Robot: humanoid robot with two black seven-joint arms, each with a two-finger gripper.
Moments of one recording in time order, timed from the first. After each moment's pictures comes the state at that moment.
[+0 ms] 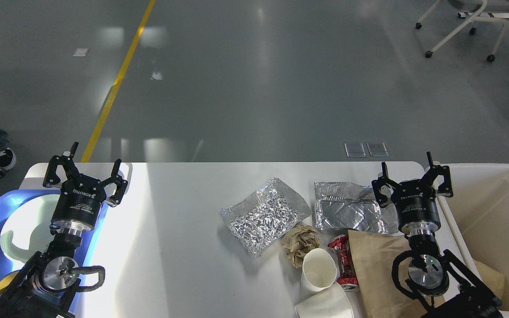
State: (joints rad) left arm -0.26 0.13 -1.45 -0.81 0.40 -0.56 -0.32; right arm 0.21 -0.11 1.22 0.95 -0.16 0.30 0.47
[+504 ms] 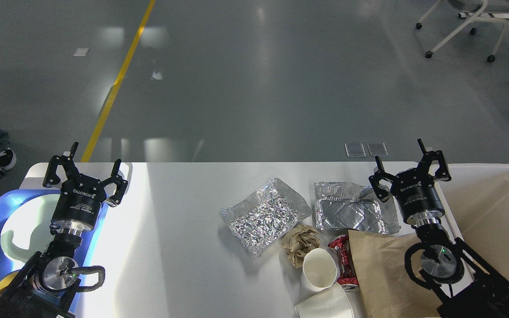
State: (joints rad) left arm -0.26 0.13 -1.45 -0.81 0.40 -0.56 -0.32; right arm 0.26 -0.19 1.16 0.95 -0.17 0.32 0.40
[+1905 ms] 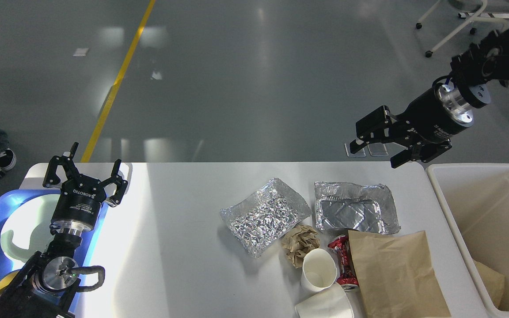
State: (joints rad) left arm -0.26 0.13 -1.45 -0.81 0.40 -0.56 -0.32; right arm 2.13 -0.37 -1.29 1.25 -0.17 0.80 0.24
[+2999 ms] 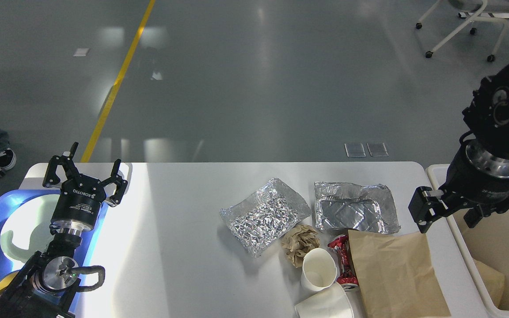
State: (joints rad) left arm -0.26 0.13 -1.45 -0.81 0.40 -0.56 -0.32; right arm 2.23 -0.43 -1.33 1.65 -0.29 0.72 -0.15
